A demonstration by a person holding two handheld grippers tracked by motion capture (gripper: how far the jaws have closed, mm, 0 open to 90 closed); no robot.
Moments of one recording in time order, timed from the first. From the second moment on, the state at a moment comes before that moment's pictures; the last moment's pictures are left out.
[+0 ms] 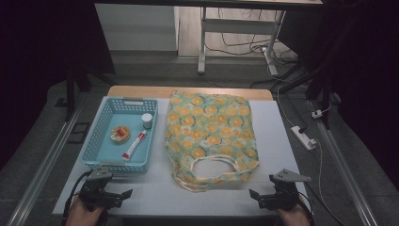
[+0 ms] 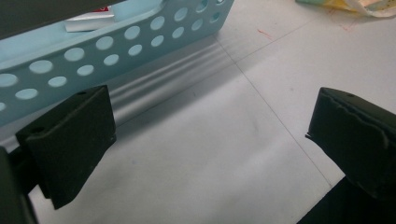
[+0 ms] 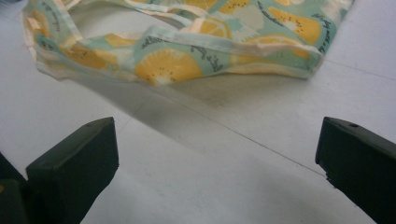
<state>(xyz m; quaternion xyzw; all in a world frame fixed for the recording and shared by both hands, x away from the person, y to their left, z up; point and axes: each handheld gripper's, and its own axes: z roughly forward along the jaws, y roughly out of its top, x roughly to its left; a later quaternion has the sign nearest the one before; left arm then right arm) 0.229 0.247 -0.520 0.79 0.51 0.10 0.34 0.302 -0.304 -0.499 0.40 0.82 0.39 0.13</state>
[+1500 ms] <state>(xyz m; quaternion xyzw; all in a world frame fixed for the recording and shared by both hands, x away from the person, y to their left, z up) 0.229 0.251 -0.520 0.78 0.51 0.09 0.35 0.314 -0.253 -0.477 0.32 0.86 0.38 0.12</state>
